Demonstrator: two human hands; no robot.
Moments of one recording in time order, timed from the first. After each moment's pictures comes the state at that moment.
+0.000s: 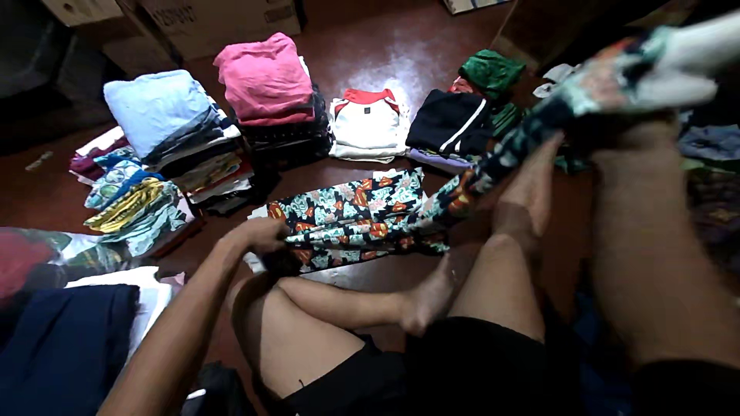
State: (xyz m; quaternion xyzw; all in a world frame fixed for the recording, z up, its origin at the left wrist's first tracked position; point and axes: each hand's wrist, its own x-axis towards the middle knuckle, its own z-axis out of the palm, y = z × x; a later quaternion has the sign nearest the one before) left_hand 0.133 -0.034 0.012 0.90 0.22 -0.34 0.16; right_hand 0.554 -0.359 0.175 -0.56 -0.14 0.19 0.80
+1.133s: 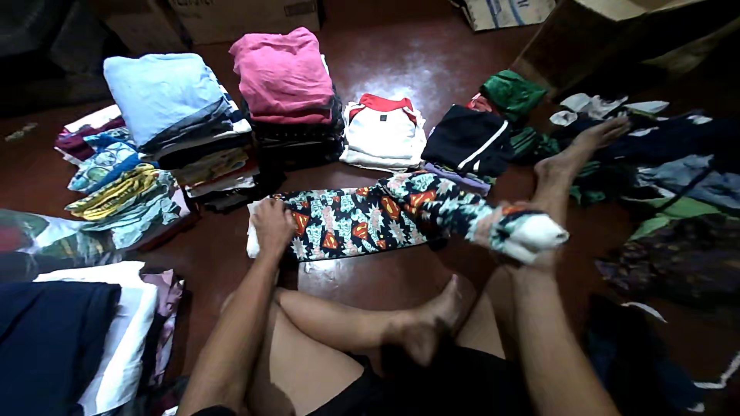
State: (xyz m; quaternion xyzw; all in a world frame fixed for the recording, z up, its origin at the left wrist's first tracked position) left_hand 0.146 -0.033 -0.092 0.83 0.53 0.13 0.15; right_hand 0.420 -0.345 0.087 -0.58 -0.01 0.26 0.77
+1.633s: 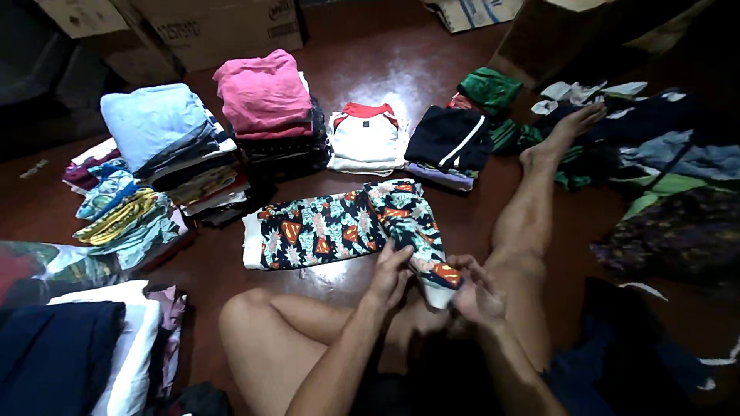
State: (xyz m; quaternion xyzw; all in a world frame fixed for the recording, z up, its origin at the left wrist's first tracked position) left_hand 0.300 -0.279 -0.038 0.30 0.24 0.21 0.90; right_hand 0.432 -0.433 -0.082 -0.33 -0.22 0.43 0.81
